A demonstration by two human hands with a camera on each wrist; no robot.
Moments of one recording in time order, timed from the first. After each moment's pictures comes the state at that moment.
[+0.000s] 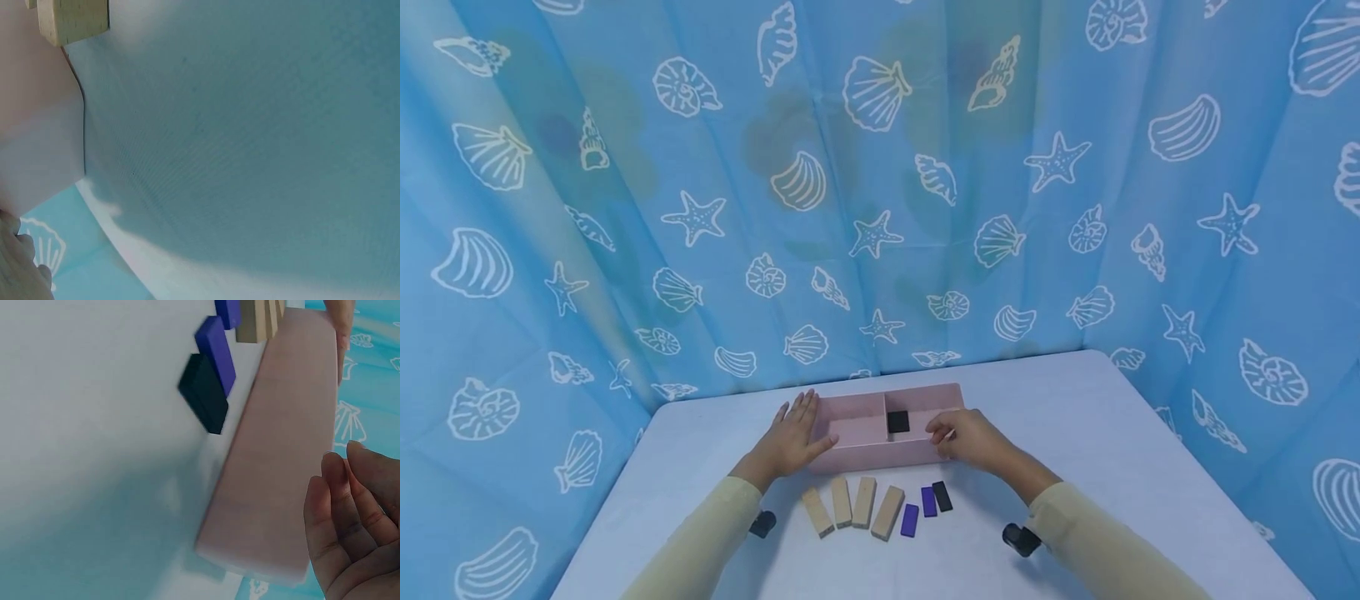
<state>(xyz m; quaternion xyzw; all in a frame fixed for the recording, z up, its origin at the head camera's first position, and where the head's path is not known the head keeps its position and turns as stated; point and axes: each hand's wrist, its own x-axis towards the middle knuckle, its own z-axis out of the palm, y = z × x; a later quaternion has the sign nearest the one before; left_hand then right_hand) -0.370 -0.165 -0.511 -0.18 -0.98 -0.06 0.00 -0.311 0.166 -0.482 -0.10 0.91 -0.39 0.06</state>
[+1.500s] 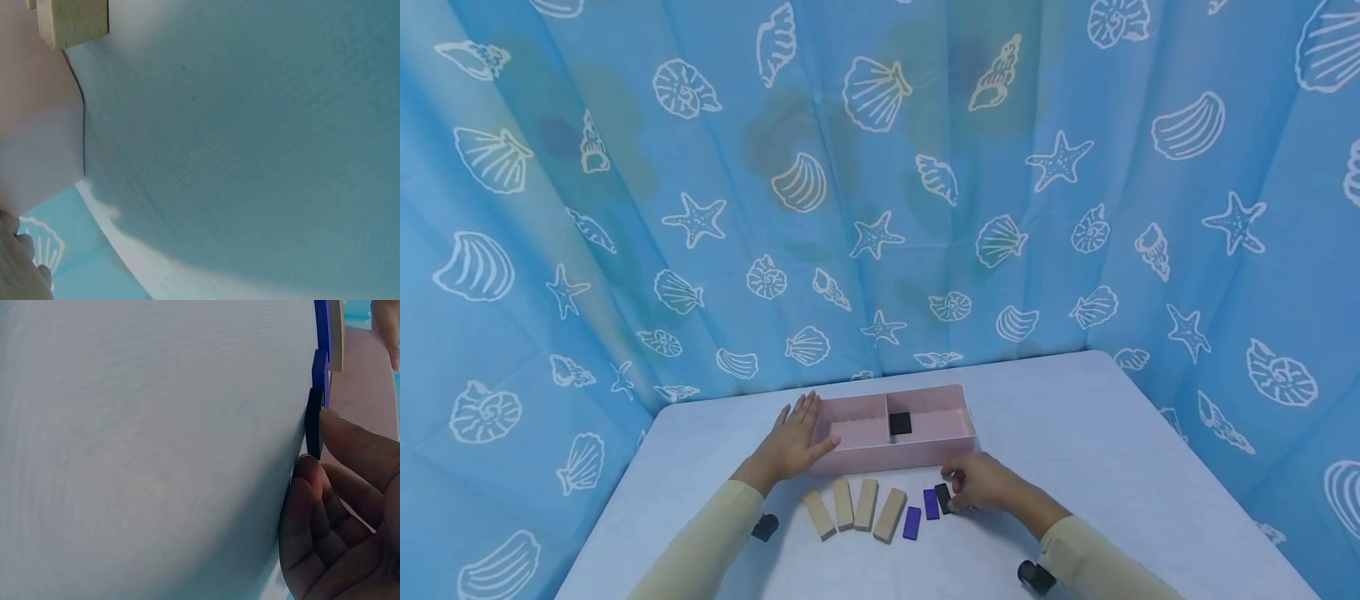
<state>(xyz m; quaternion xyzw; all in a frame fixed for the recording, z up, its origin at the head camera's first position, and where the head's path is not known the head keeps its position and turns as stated) -0.369 -0.164 -0.514 -0.18 -0.98 -0.07 0.02 -0.293 0.173 -0.529 -0.09 0.93 -0.33 0.14</state>
